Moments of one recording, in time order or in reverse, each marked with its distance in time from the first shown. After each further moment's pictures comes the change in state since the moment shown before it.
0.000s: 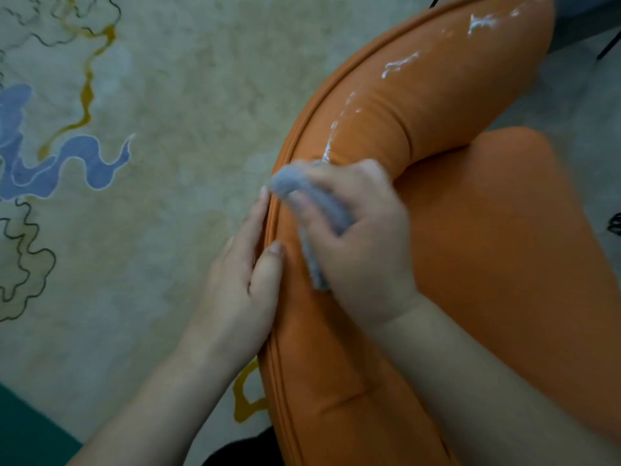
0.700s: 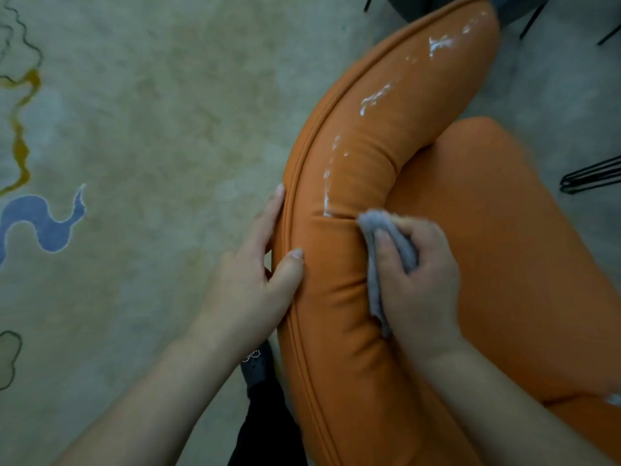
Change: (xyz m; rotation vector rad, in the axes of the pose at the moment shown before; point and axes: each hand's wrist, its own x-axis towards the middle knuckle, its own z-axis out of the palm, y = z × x) left_hand 0.087 0.002 -0.021 0.067 -0.292 0.086; right_hand 0.003 0.029 -0.005 -0.104 0.260 0.333
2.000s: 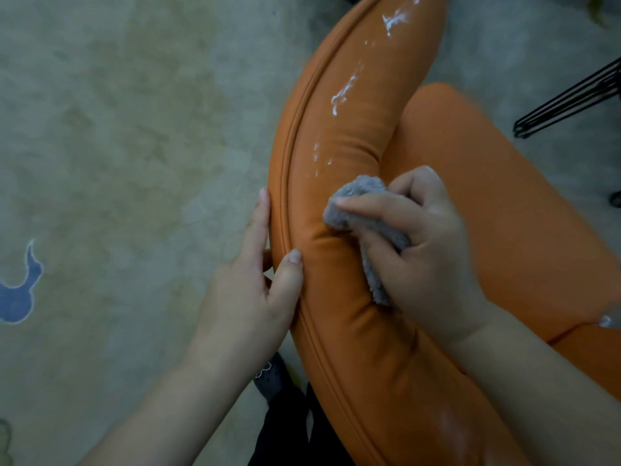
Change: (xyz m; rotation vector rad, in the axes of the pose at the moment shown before) left_hand 0.034 -0.014 -0.014 0.052 -0.134 0.096; right_hand 0.026 -0.023 0.005 -0.151 -0.053 -0.276
